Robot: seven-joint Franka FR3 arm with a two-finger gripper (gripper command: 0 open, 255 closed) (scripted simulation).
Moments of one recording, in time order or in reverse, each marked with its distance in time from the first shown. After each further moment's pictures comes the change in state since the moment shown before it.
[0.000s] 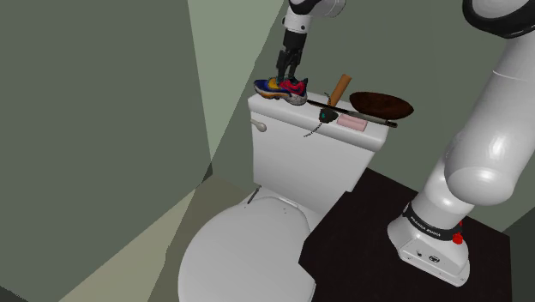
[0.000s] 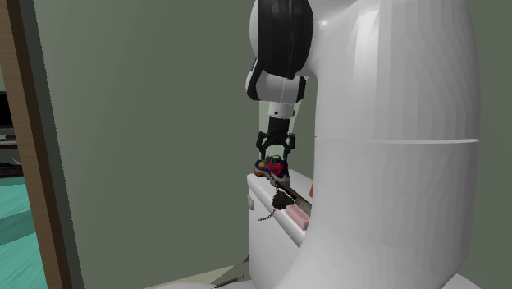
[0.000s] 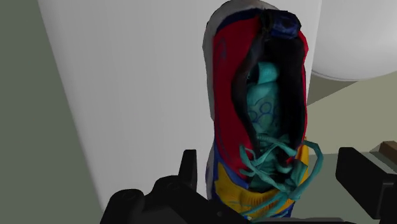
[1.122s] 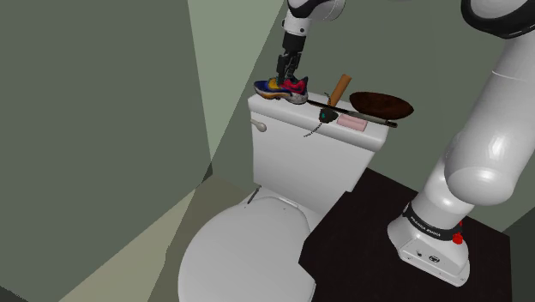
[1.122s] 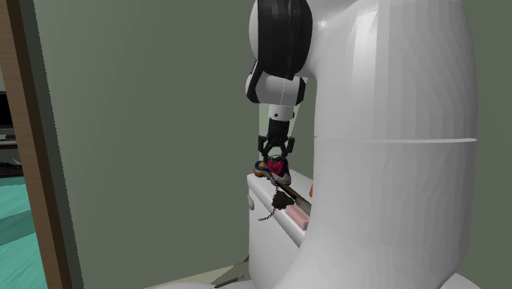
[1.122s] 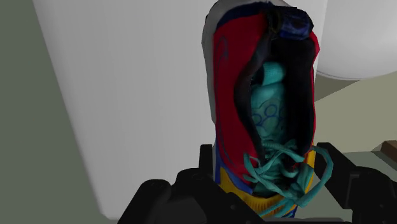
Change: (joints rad) arm 0.000 0.005 0.000 -0.013 0.002 0.023 -0.002
